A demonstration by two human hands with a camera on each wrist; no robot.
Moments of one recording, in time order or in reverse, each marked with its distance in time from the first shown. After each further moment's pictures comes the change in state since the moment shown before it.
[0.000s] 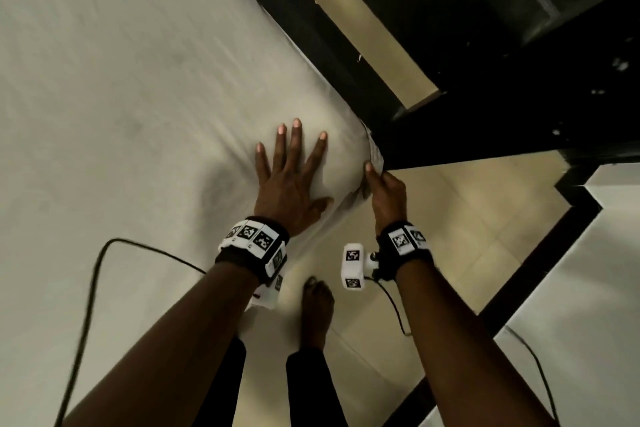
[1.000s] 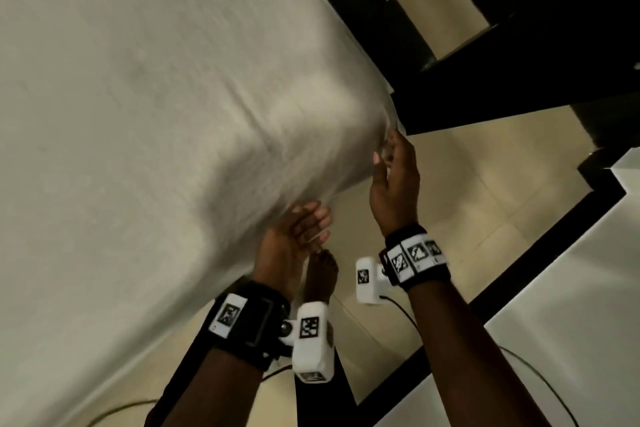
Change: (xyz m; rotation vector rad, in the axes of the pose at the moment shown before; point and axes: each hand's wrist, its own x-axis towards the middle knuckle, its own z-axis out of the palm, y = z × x) left_hand -0.121 0.041 0.024 -2.041 -0.035 -1.024; right_hand -0.066 -0.007 -0.015 -0.148 -0.071 -0.635
